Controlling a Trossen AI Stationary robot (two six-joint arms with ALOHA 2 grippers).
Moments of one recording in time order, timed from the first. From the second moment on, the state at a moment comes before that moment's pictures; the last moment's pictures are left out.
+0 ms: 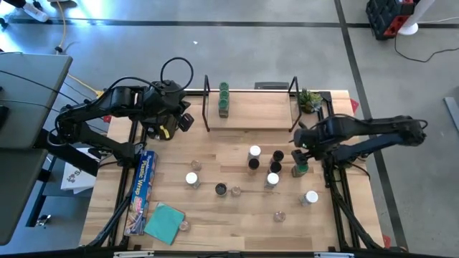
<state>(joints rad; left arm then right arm) 0.11 1.27 1.58 -1.15 -0.51 -0.39 0.03 1.07 0.90 -1.29 -0.18 1.28</state>
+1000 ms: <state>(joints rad) 0.11 1.27 1.58 -1.15 -0.51 -0.38 0.13 1.18 0.84 -1.18 -0.11 1.38</state>
